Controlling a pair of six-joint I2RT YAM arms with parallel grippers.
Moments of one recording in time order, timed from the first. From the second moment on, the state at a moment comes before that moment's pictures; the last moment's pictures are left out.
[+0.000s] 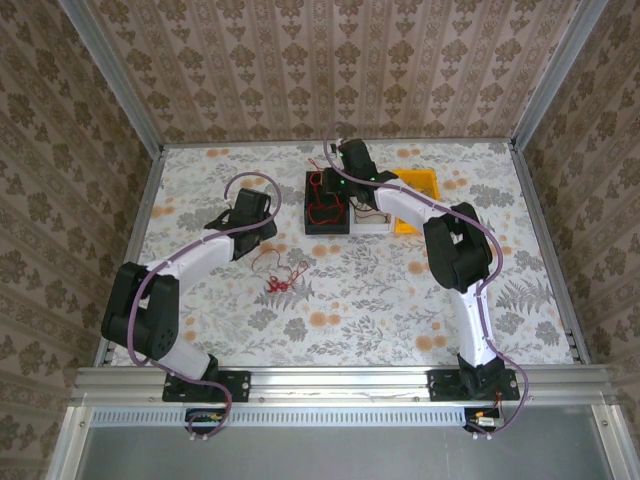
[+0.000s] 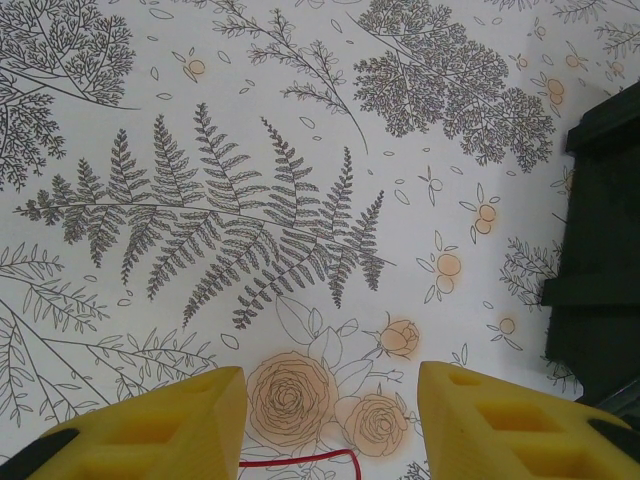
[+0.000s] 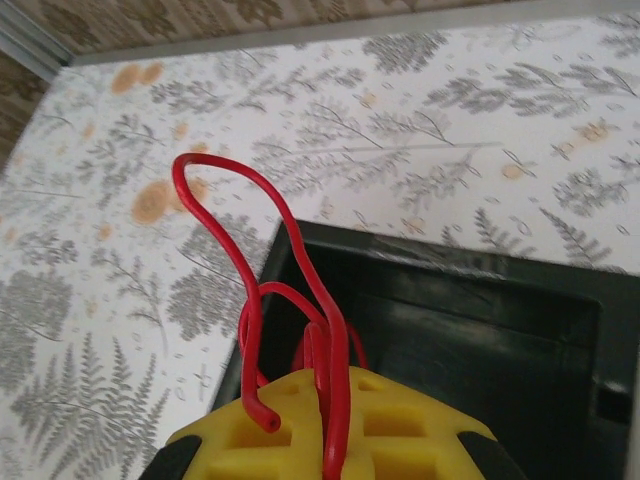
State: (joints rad) left arm -0.44 1.53 0.94 -0.29 -0.22 -0.67; right arm 0.47 2.18 1.72 -0.17 -0.08 0.41
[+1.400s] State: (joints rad) left arm -0.44 1.54 0.94 -0.29 -0.21 -0.67; right arm 0.55 2.20 1.77 -0.37 0.08 0.31
